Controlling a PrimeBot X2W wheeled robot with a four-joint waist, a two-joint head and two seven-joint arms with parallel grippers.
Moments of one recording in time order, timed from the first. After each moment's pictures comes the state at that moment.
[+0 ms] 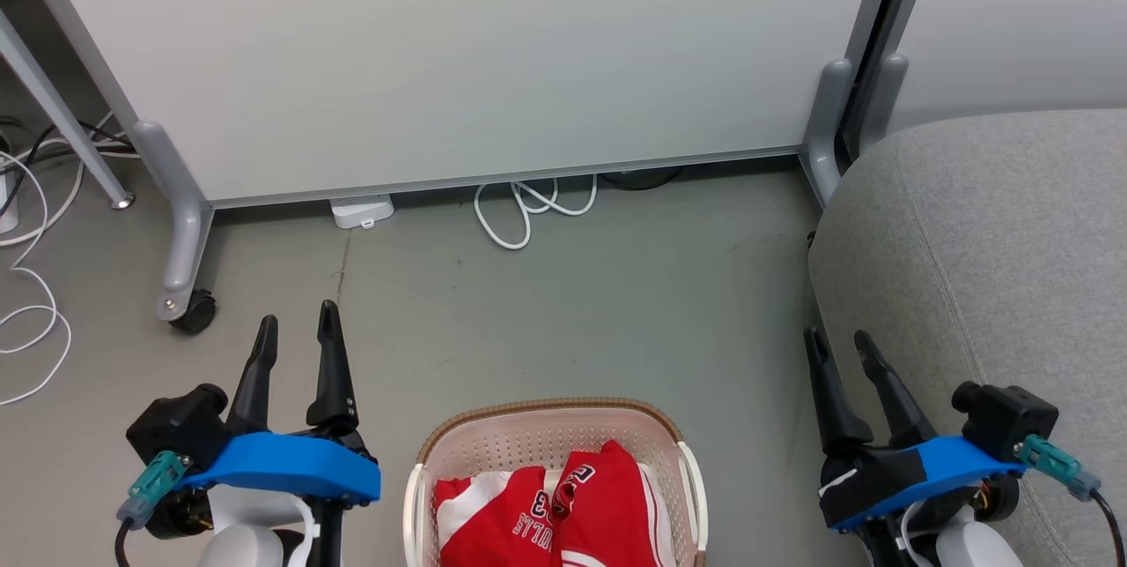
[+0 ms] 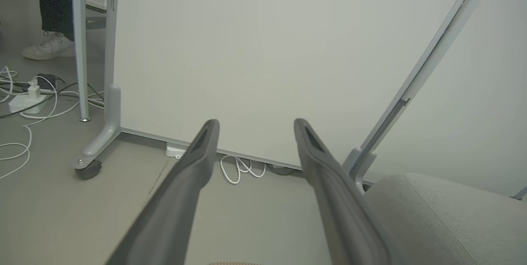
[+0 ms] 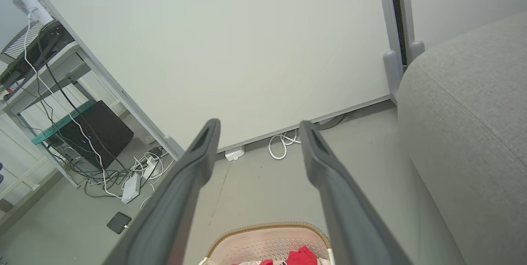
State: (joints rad) left arm -0.12 0.07 -0.08 0.23 -0.48 -0.04 -0.15; right arm -0.14 -0.04 0.08 0.29 0.50 0.13 -0.15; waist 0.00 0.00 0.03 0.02
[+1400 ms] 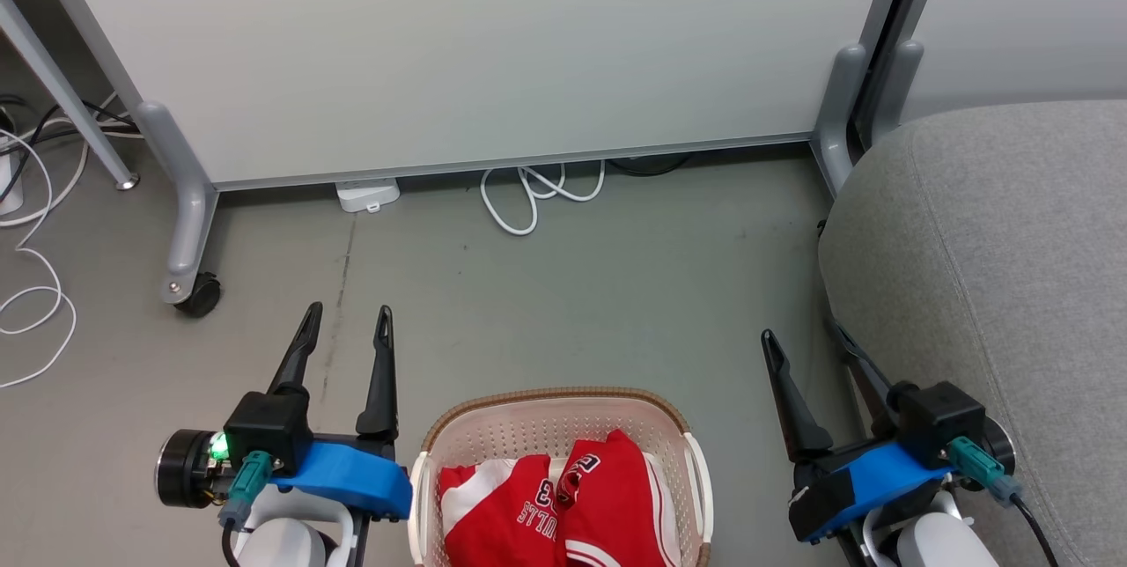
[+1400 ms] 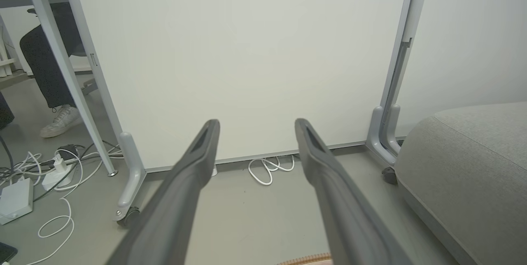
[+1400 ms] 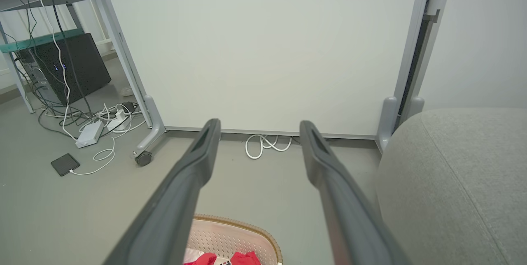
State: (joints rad) left arm -0.16 0.07 -0.13 0.31 -0.13 -0.07 -0.24; right arm -0.17 -0.05 0.13 0.33 0.14 0.13 -0.24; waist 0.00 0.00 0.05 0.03
